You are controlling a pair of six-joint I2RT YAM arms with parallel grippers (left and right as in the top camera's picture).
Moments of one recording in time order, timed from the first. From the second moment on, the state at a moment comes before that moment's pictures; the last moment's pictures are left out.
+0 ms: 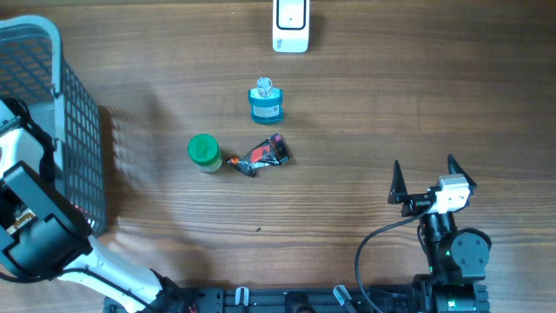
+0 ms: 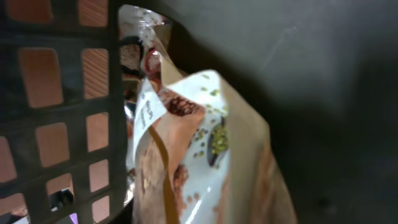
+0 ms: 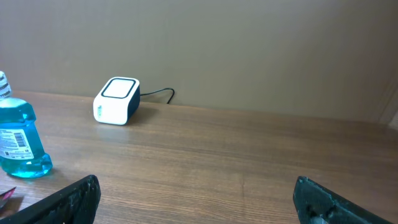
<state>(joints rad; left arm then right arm) 0.68 1.97 1.29 -0.57 -0.56 0.38 0.00 0.01 0.01 0.00 -0.08 -0.07</state>
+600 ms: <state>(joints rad) 0.61 1.84 1.31 -0.56 -0.56 0.28 0.00 0.01 0.01 0.00 -0.08 -0.07</state>
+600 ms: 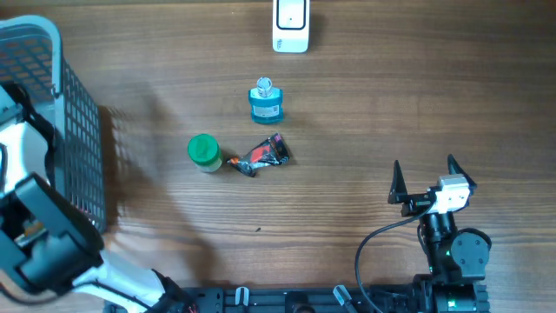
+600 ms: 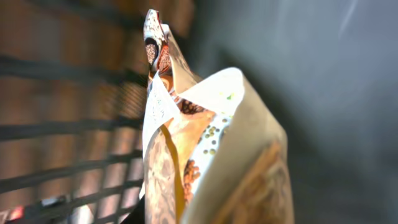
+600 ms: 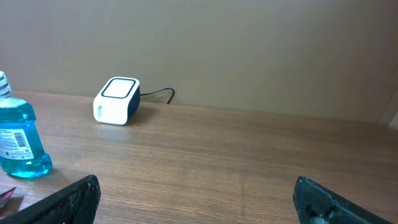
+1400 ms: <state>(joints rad) 0.43 0.80 1.35 -0.67 0.19 -0.24 0.00 0.01 0.01 0.00 -0.08 -0.07</state>
